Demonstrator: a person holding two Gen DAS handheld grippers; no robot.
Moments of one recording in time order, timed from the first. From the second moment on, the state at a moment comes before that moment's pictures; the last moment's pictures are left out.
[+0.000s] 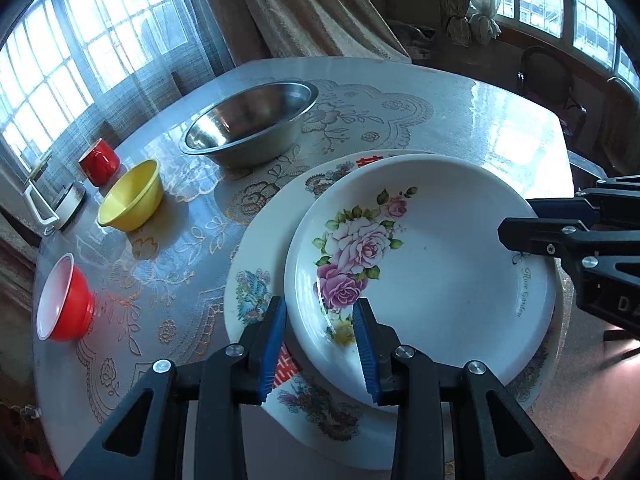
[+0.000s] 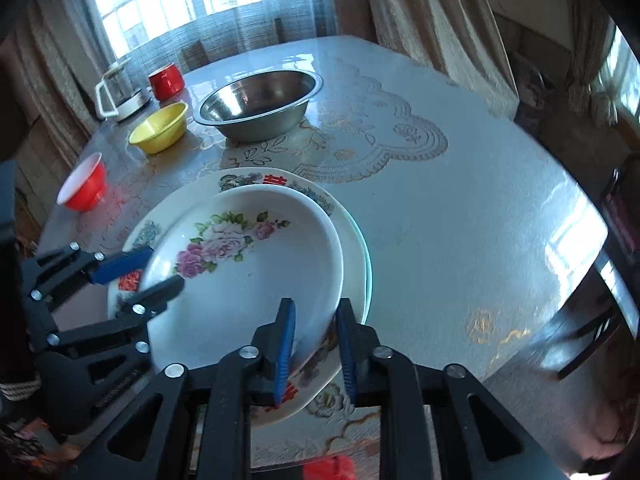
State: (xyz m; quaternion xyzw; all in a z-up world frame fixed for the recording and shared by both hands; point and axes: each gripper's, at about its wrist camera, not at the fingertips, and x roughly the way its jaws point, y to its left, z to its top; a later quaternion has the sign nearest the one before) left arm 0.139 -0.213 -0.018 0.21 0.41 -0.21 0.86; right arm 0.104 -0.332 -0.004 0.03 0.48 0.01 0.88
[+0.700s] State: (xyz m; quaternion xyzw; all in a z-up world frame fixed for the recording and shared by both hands) left arm 0.121 -0.144 -0.005 0.04 0.38 -0.20 0.90; right arm 0.072 -0.342 -0.002 0.13 0.41 0.01 0.90
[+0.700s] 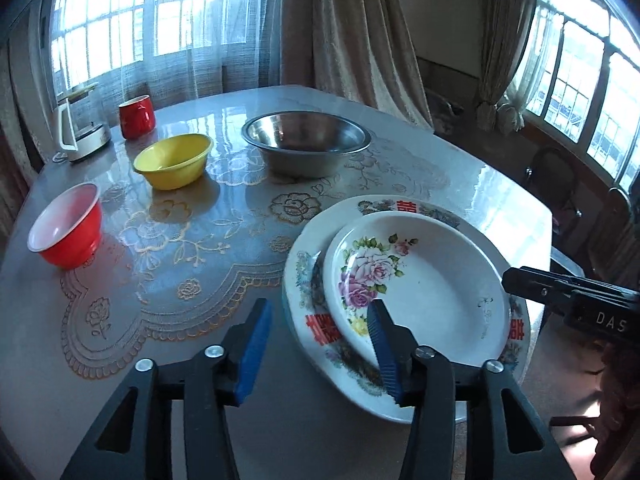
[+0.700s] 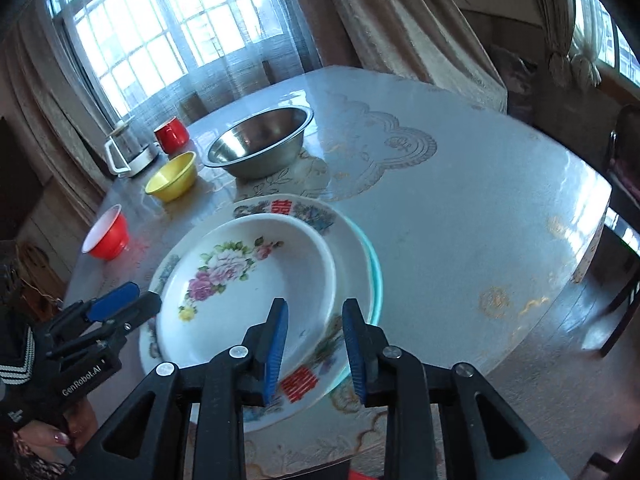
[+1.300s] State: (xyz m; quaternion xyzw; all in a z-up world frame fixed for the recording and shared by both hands) left arm 0.140 -0.120 -0.009 0.04 0.42 -0.10 0.90; right arm 0.085 -0.327 -0.002 0.18 0.41 0.03 0.90
